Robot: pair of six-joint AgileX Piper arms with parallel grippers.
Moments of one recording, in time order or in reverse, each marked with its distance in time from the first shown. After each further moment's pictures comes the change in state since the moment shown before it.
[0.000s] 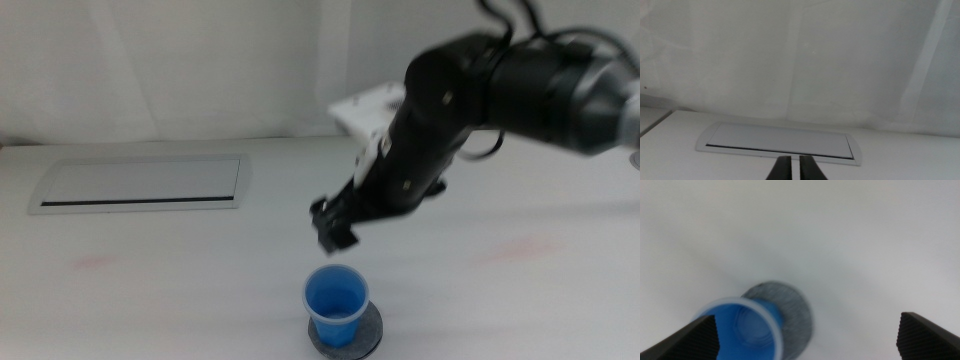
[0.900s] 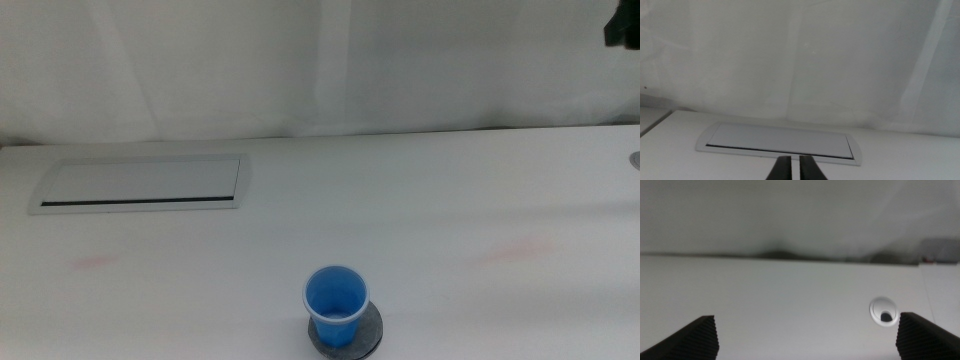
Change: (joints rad) left arm 0.000 0.000 0.000 0.000 0.000 0.000; right arm -0.676 -0.370 0.045 -0.173 -0.175 -0.036
